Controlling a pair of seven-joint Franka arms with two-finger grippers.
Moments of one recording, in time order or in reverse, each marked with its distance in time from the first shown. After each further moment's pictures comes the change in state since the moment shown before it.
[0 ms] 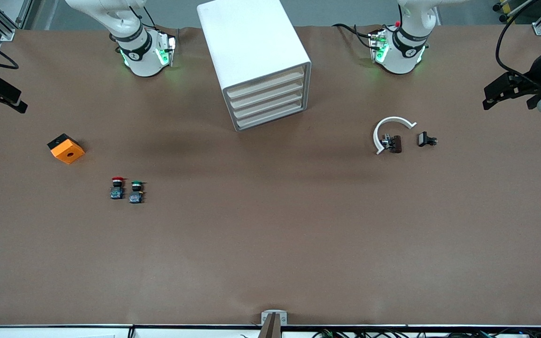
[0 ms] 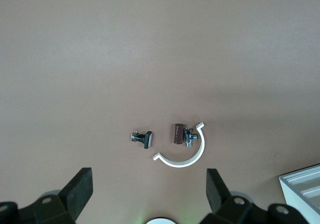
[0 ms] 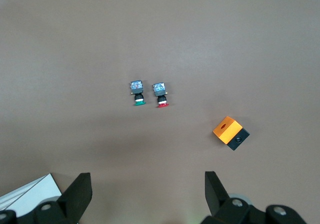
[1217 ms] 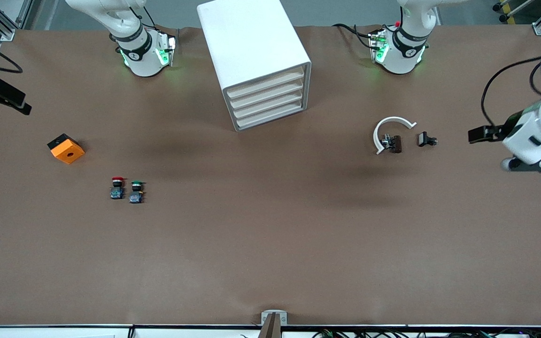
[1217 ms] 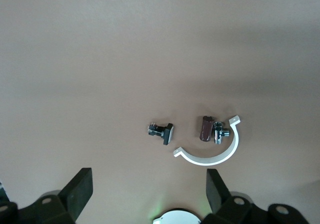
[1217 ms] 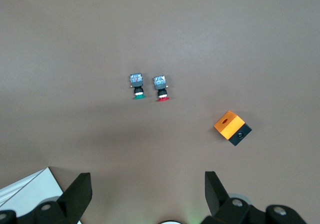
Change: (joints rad) left arm -0.003 0.288 0.006 0.018 0.109 0.020 -0.039; right arm 0.005 0.061 0.008 0.014 0.000 -0.024 -0.001
